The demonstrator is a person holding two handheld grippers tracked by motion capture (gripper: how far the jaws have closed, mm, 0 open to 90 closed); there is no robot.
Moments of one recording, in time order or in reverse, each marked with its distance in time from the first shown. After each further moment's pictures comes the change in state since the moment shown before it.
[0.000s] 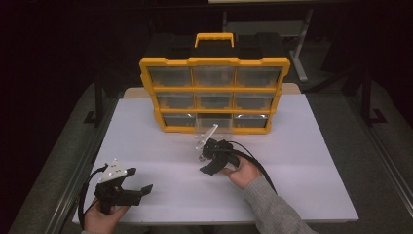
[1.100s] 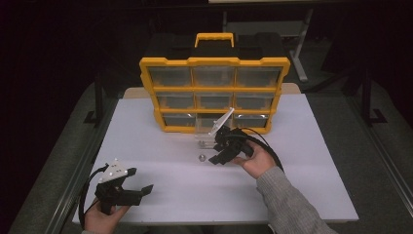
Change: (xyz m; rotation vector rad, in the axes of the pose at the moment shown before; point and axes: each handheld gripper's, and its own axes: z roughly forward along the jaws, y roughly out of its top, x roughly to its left) left arm 0.000 0.000 0.000 0.020 -0.001 0.013; right arm -0.022 -0.003 -0.053 -0.031 0.069 0.048
